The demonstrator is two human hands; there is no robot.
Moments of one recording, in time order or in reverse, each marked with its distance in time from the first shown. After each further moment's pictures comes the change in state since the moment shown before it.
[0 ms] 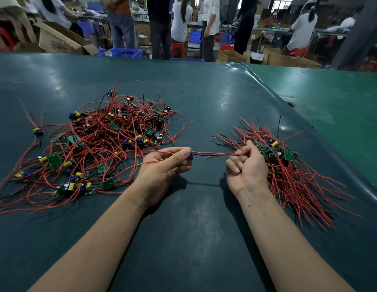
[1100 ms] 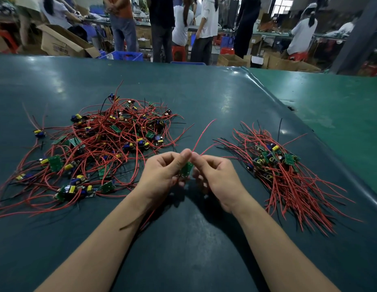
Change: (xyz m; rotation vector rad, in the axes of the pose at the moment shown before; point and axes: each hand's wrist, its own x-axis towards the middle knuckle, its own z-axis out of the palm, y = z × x) left_hand -0.007 0.002 0.003 0.158 -0.028 0.022; right_hand -0.024 0.033 -0.002 -0.880 -0.536 -0.051
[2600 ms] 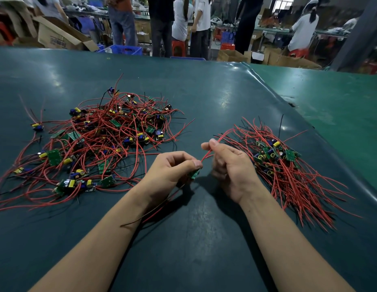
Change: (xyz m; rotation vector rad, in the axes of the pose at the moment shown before) left_hand 0.000 -0.007 -0.003 0.185 -0.157 0.014; right_hand 0.004 -0.010 -0.020 0.295 0.084 0.007
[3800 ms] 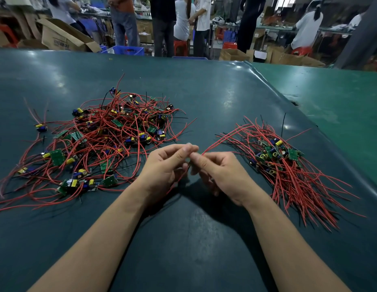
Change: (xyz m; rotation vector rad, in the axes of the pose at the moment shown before) left_hand 0.001 0.010 -0.001 -0.266 0.067 -0.013; right_hand -0.011 0.003 0.006 -0.452 -0.238 -0.067
